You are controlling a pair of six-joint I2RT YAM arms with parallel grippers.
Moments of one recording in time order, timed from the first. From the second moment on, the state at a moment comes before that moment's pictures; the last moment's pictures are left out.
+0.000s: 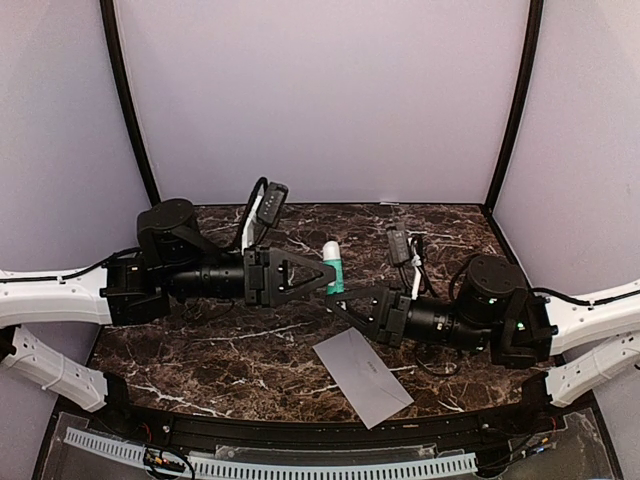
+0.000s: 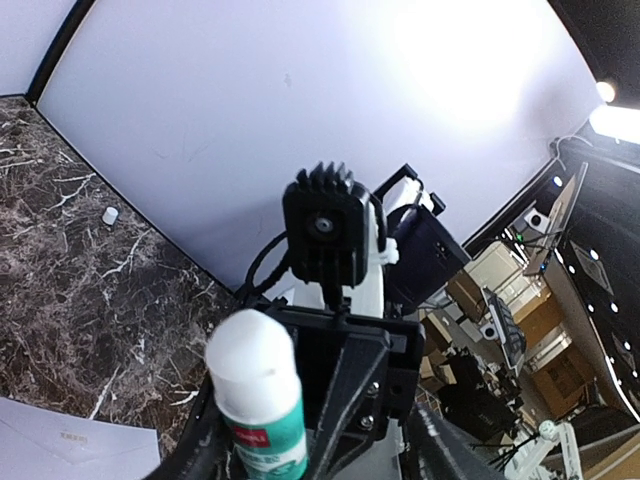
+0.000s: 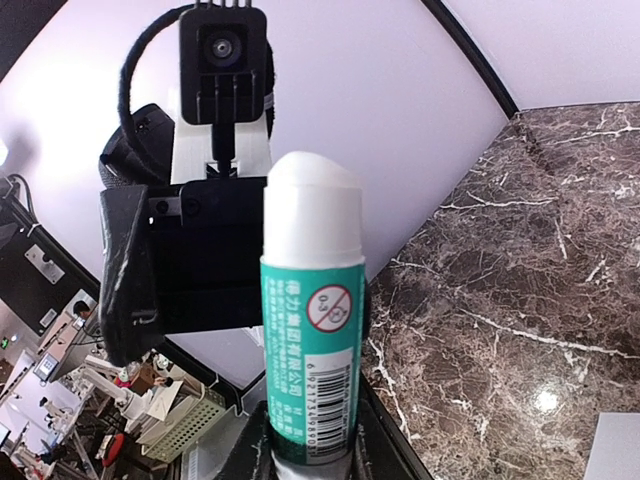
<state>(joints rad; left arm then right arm) -1.12 1.20 0.93 0.27 0.40 -0.76 1.37 1.11 0.72 0.40 0.09 0.73</state>
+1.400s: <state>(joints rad) -1.12 1.26 0.89 0.44 0.42 -0.90 1.34 1.08 0.66 0.49 -0.06 0.77</state>
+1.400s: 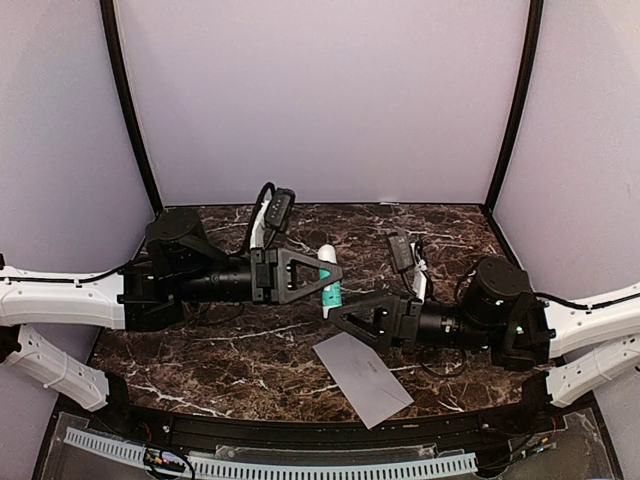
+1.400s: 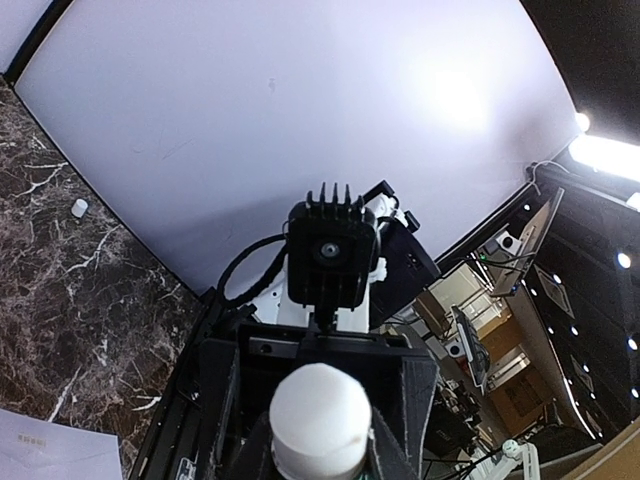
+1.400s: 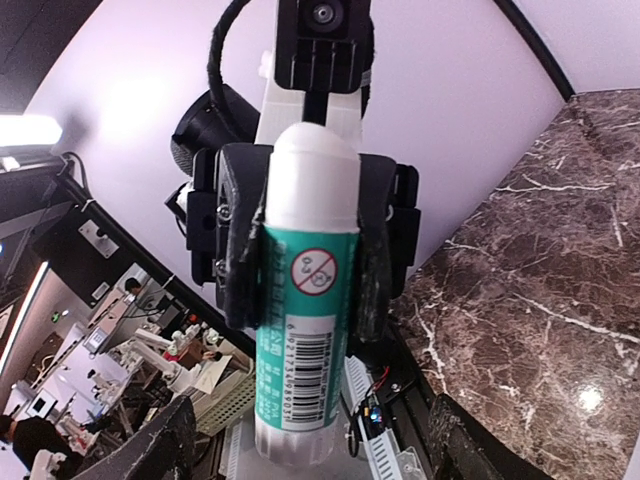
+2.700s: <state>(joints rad) -1.12 1.24 0.87 0.64 0.56 -0.94 1.33 1.19 0.69 0.77 -0.30 0.83</state>
